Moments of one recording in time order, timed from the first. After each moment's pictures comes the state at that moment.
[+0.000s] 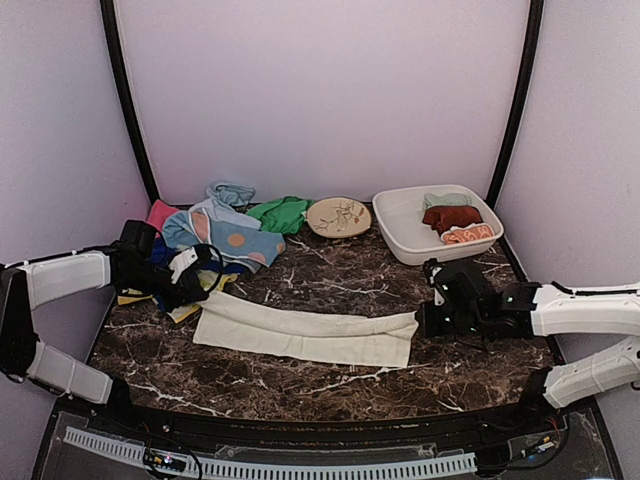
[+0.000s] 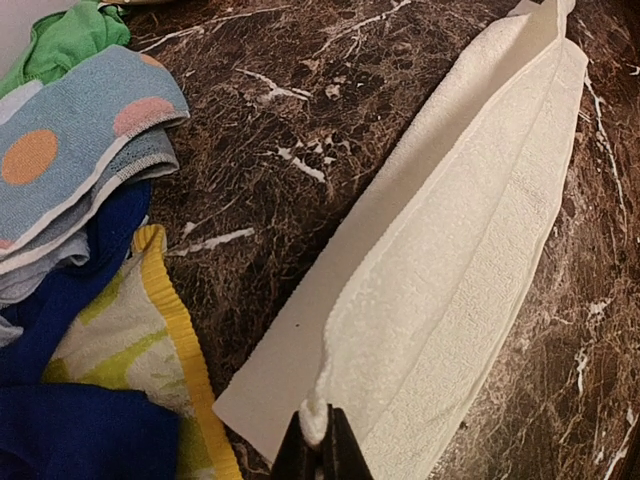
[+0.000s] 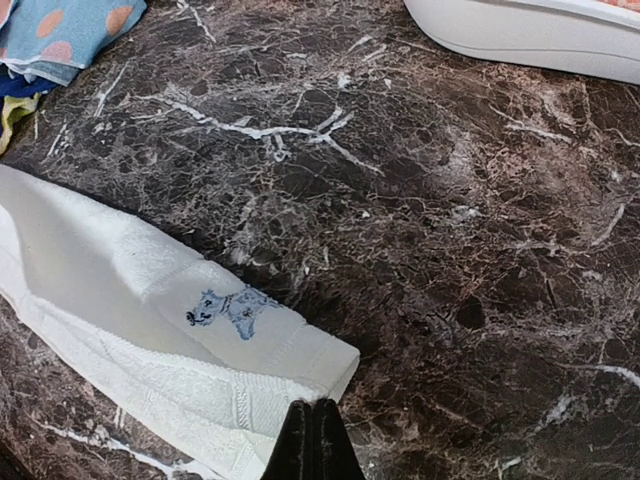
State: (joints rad) left arm -0.12 1.31 0.73 -0.45 0.60 0.74; right arm 0.87 1.17 0.58 -0.28 0.25 0.58
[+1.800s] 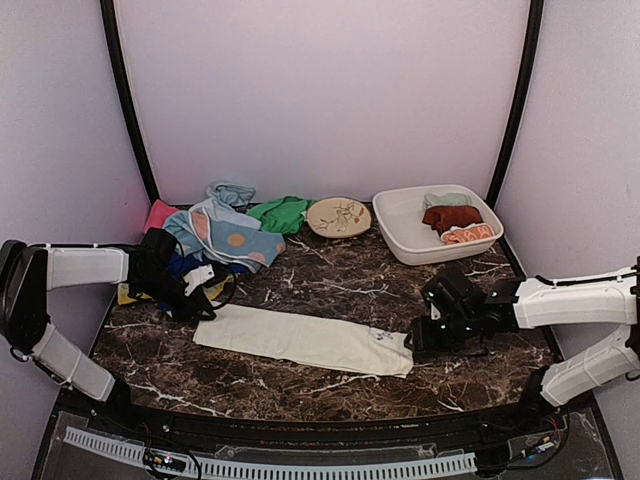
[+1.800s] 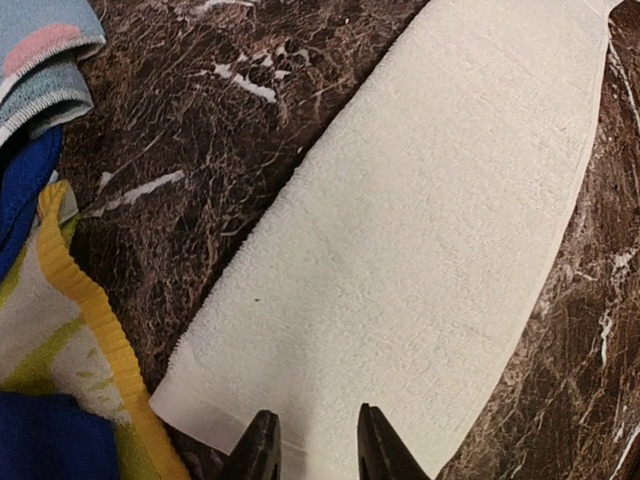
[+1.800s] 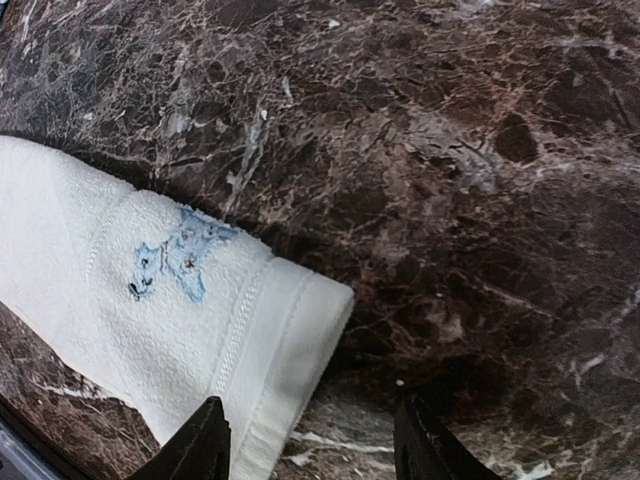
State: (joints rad) left arm -0.20 1.43 0.75 -0.51 0.50 0.79; right arm 0.86 1.25 0.61 -0.47 0.06 0.79
